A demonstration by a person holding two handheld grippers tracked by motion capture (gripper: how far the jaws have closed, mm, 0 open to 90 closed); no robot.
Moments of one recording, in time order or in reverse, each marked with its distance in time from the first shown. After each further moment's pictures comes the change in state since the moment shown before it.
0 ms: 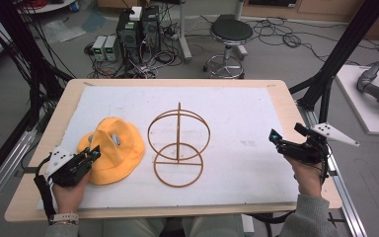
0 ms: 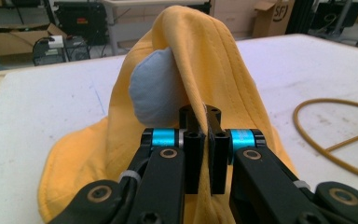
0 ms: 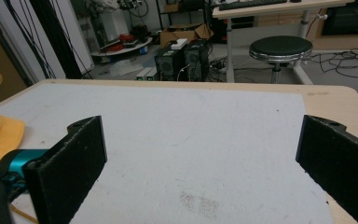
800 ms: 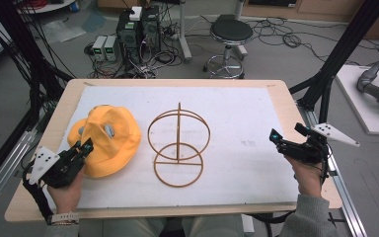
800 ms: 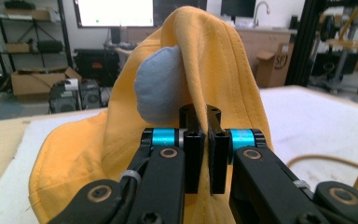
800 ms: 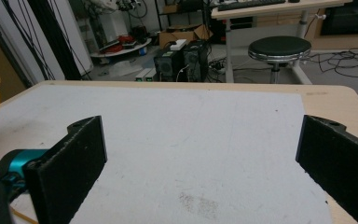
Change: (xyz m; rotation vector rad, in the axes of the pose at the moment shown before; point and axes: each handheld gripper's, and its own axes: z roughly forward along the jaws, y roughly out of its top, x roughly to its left) left arm -0.008 0.024 -0.021 -0.198 0.042 -0.016; right arm -0.001 0.000 0.000 -0.005 -0.005 0.001
